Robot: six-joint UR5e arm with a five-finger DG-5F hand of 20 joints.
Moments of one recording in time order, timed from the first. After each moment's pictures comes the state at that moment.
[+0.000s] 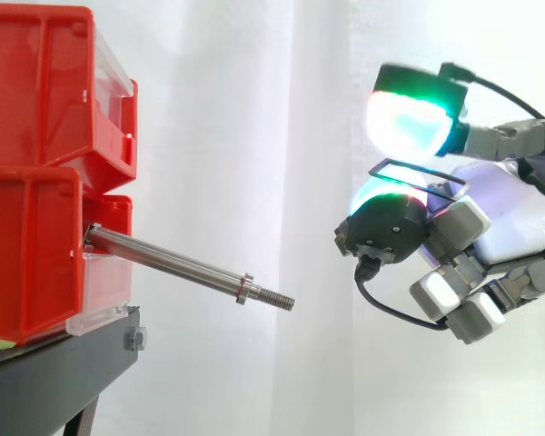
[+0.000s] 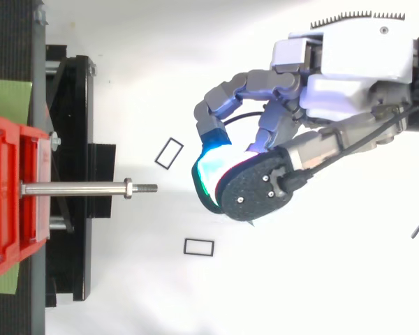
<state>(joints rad) 0.07 -2.21 -1.16 -3.14 -1.52 0.17</state>
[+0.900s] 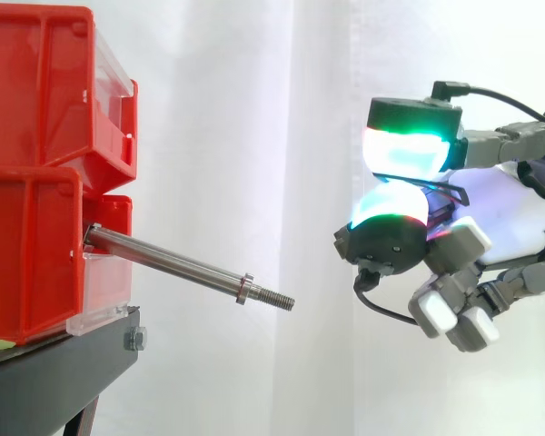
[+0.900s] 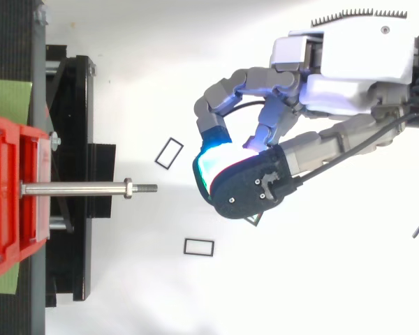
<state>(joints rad) 0.07 -2.21 -1.16 -3.13 -1.51 0.04</state>
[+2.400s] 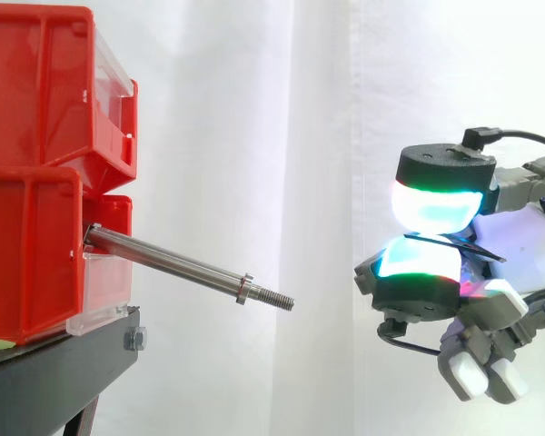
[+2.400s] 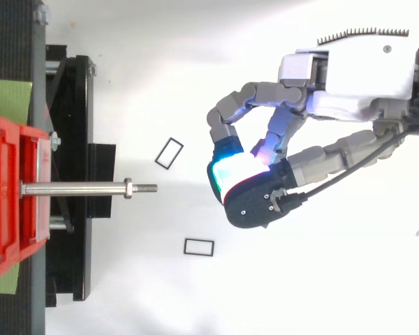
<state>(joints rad) 0.07 -2.19 -1.22 -3.10 -1.51 -0.03</state>
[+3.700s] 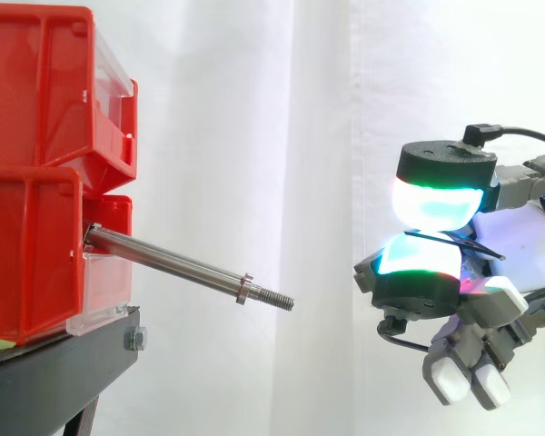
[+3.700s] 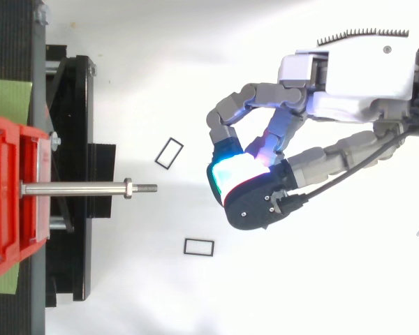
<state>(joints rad) 0.07 -2.19 -1.22 -3.10 -1.51 -0.03</state>
